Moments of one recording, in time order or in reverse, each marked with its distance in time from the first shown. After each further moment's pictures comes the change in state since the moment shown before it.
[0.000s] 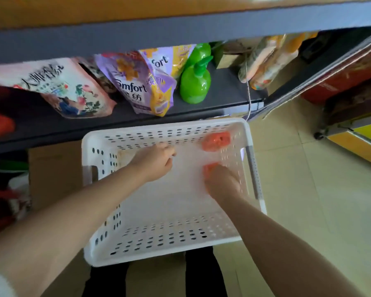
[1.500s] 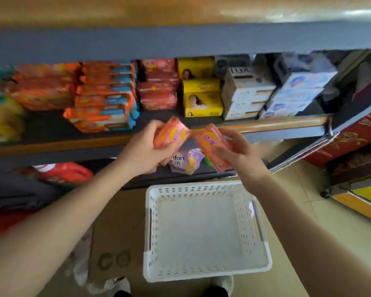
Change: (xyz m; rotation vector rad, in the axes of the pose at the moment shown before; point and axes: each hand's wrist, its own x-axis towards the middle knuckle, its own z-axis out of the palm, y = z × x) left_hand -0.110 0.007 -0.267 -0.695 0.433 -0.119; right_hand -0.145 -0.129 -0.253 1.217 -0.008 -0.594
